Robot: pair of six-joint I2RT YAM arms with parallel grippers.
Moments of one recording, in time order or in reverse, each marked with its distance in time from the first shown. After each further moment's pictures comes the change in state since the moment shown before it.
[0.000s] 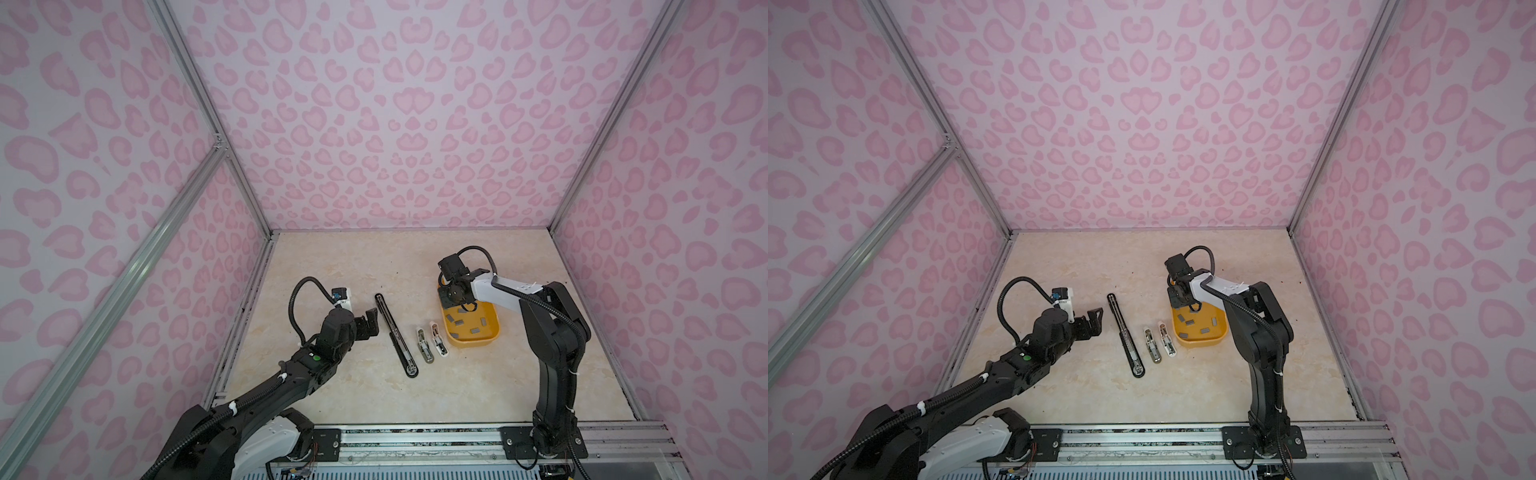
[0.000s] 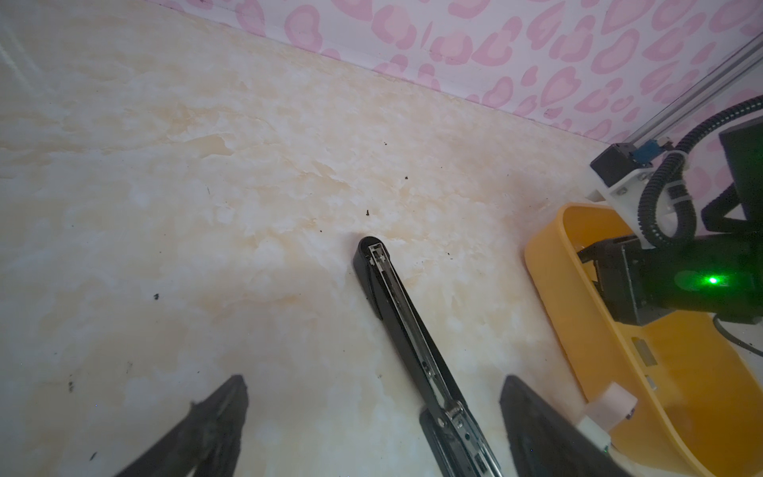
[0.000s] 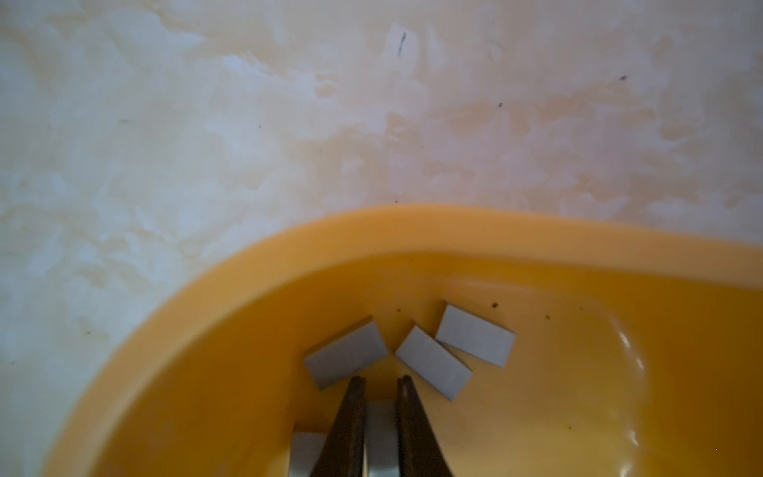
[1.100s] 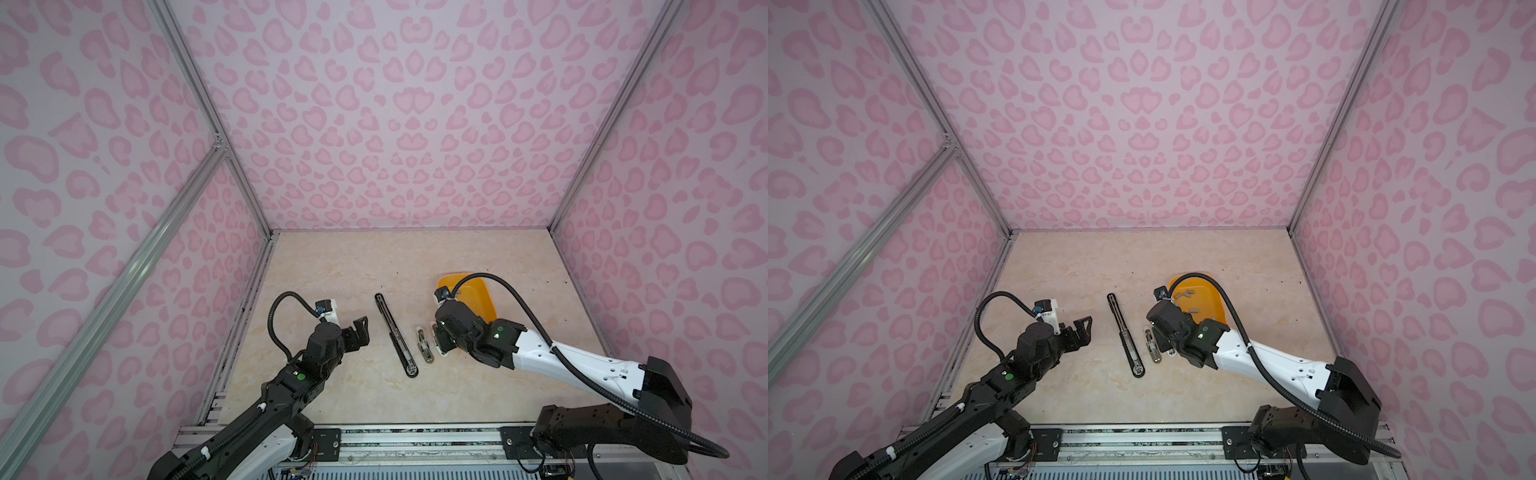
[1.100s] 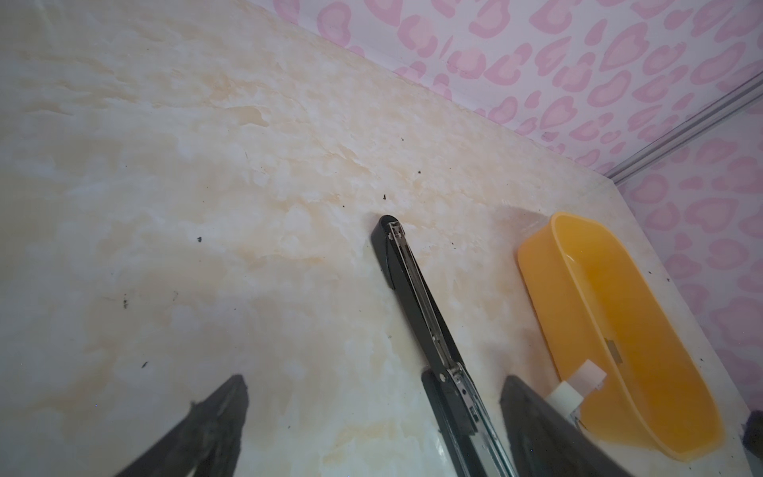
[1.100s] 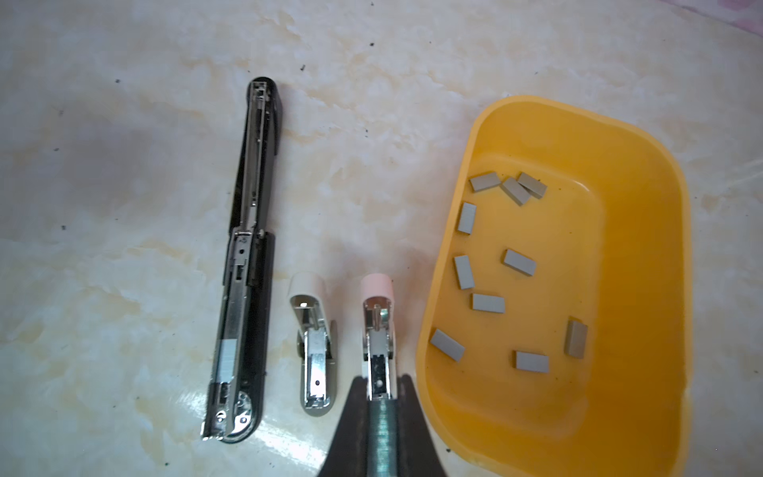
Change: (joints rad) left arm 0.016 -0.256 -0.105 -0.134 0.002 -0.111; right arm 0.480 -0.715 -0.424 -0.016 0.214 0.201
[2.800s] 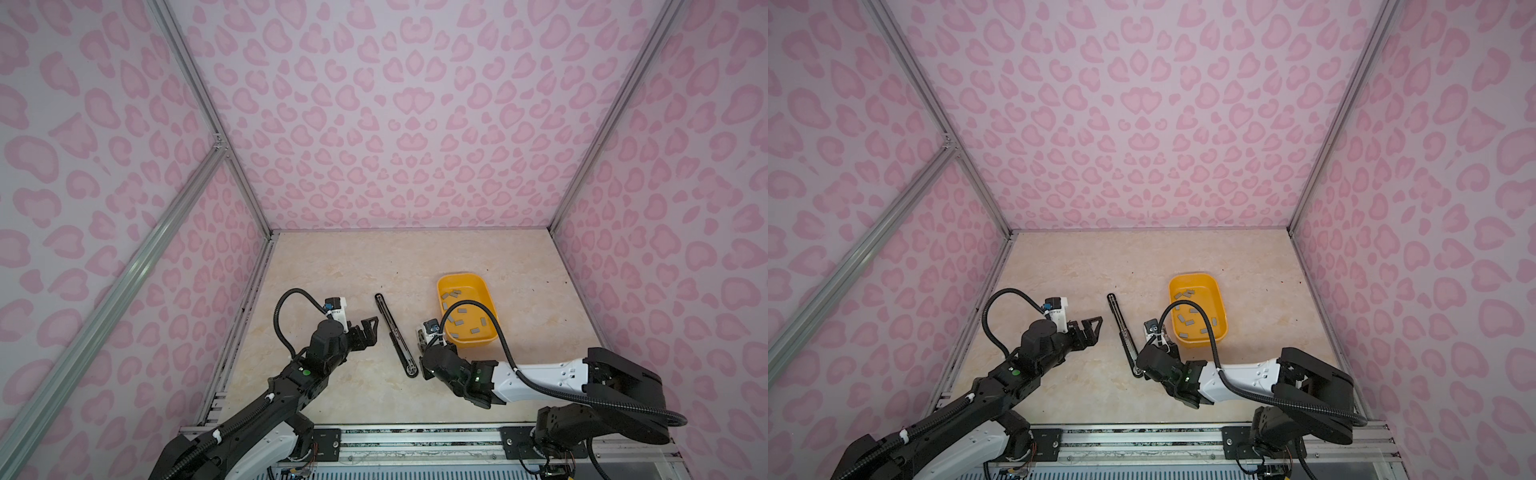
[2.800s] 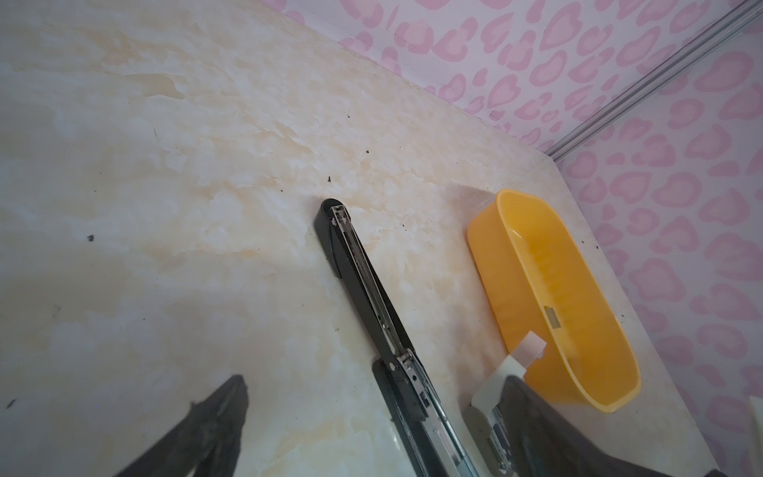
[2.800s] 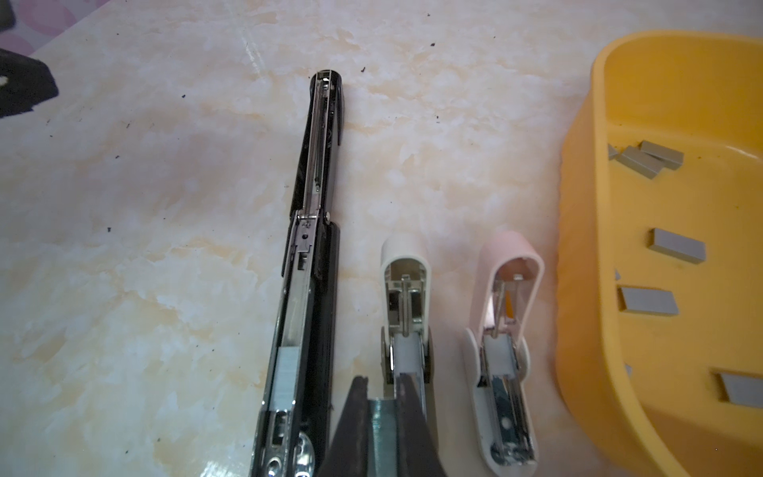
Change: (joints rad) left arm 0.006 0.083 -0.006 0.128 0.155 -0.006; right arm 0.198 0.165 -0.319 0.620 0.171 0.138
